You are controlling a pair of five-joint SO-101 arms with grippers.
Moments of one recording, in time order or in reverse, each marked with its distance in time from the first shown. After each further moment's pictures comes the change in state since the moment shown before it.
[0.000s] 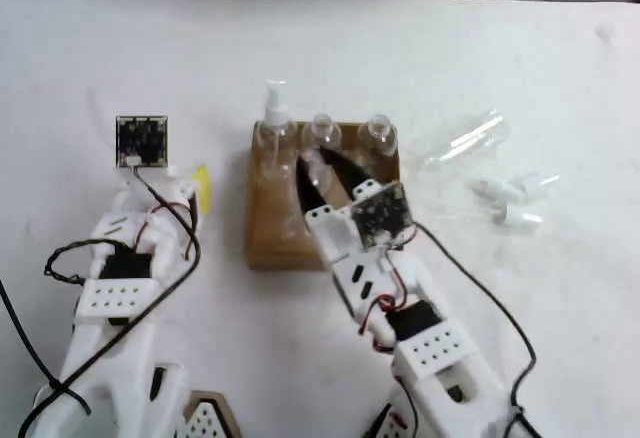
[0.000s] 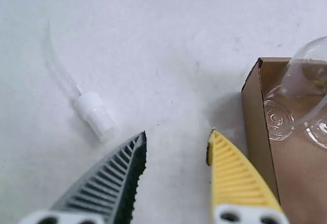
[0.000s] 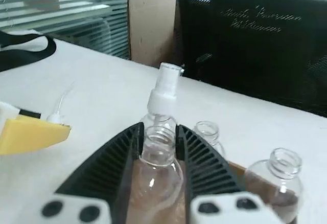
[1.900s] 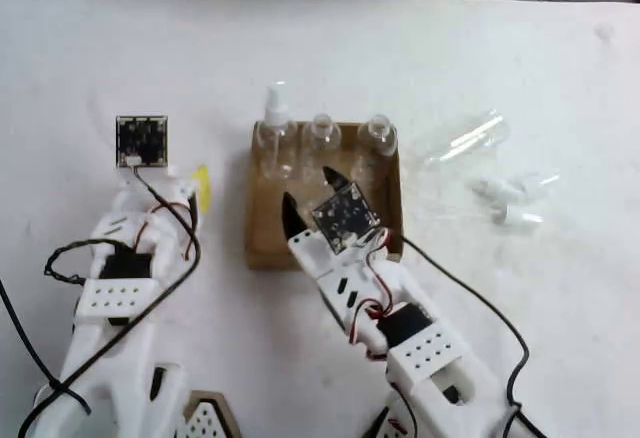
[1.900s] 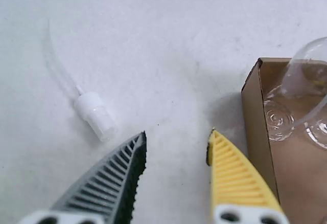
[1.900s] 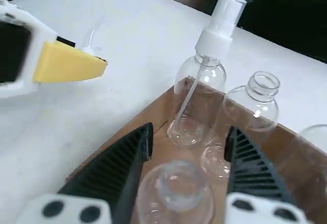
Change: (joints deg) left arm 0.0 0.0 0.0 0.0 0.0; right arm -5.3 -0.2 -0.3 13.7 3.3
